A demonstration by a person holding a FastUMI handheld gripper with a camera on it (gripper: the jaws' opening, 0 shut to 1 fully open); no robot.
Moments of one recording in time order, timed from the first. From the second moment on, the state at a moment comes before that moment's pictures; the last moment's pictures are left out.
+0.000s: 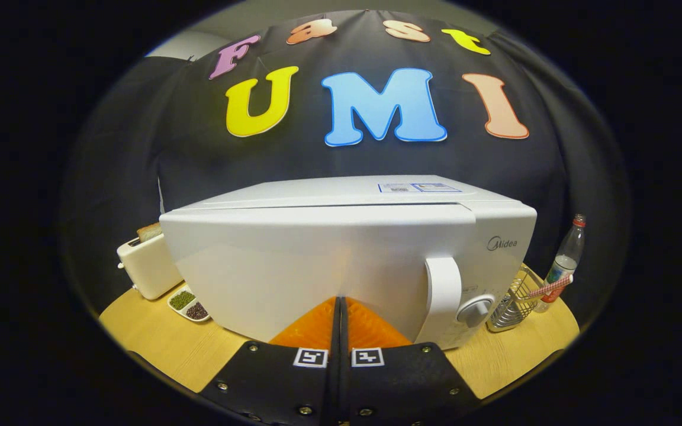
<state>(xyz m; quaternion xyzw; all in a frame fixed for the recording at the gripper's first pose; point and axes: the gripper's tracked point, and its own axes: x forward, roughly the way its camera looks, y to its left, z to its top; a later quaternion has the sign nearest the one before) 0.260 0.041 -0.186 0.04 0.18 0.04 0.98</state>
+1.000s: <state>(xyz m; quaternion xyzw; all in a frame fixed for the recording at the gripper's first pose) 0.068 0.032 -0.068 0.03 0.08 0.02 1.00</state>
